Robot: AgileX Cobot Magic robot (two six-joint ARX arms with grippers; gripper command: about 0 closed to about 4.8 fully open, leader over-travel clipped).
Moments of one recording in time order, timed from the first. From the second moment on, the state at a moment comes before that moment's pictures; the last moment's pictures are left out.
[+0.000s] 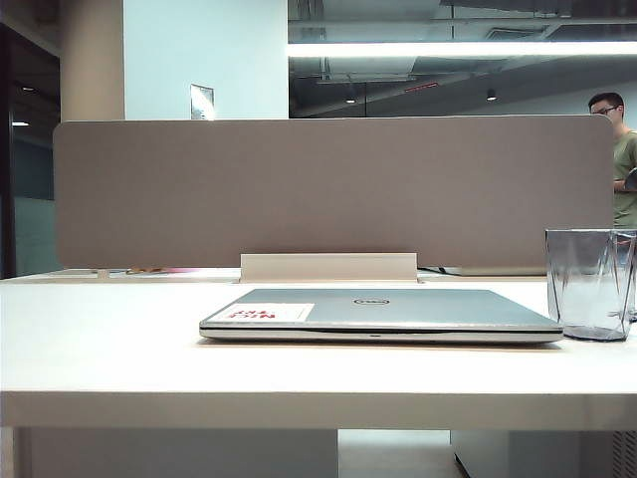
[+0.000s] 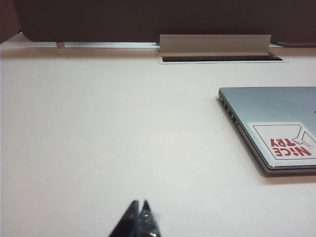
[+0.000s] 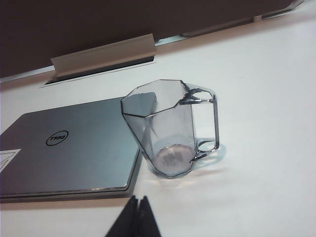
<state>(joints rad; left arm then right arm) 0.01 0.00 0.00 -0.09 0.16 0.00 -0.03 0.00 0.02 -0.13 -0.11 0.24</state>
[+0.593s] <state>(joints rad) 0.01 0.00 0.00 -0.11 0.16 0.00 0.01 0.00 0.01 -0.15 0.02 0.13</state>
